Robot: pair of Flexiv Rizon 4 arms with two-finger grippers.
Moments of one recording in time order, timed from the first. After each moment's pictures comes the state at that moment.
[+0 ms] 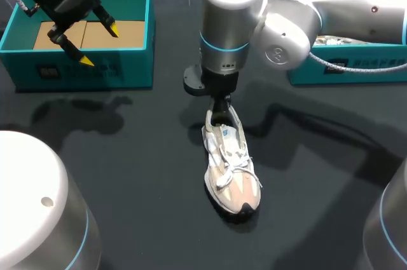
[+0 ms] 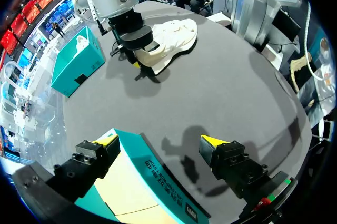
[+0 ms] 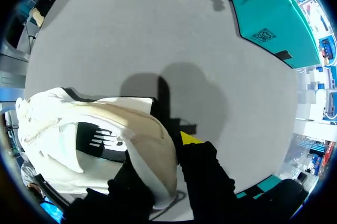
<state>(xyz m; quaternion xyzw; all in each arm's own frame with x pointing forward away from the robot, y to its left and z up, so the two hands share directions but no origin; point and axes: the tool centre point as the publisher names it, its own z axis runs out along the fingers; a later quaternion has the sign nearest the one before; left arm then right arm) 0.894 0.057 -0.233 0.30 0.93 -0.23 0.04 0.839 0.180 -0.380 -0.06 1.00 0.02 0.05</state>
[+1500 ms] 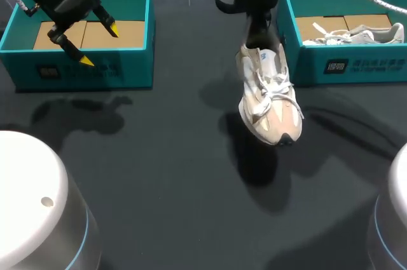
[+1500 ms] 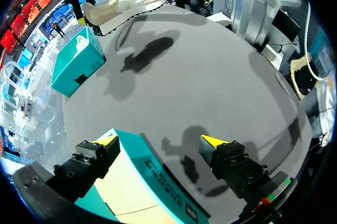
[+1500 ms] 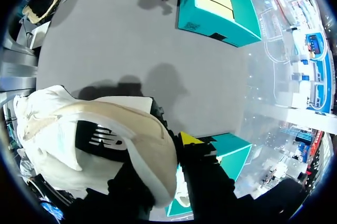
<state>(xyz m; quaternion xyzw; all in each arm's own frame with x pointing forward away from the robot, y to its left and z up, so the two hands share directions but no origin) 0.894 0.057 -0.233 0.30 0.93 -0.23 0.04 0.906 0.095 -0.184 -0.04 0.99 -0.03 0.13</state>
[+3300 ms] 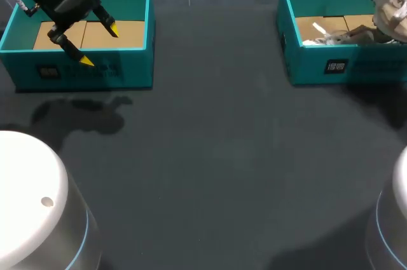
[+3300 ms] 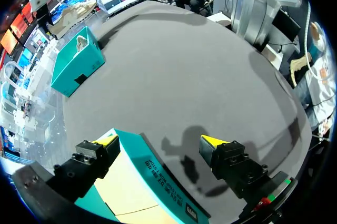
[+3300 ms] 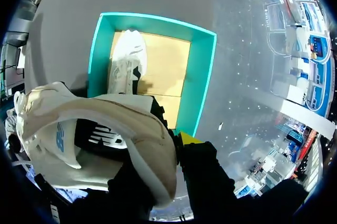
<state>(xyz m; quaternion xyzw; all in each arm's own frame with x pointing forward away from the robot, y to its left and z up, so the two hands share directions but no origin) 0.894 0.057 -0.233 0.30 0.93 -0.23 0.04 1.123 -0.228 -0.125 -0.07 0.98 -0.12 0.14</state>
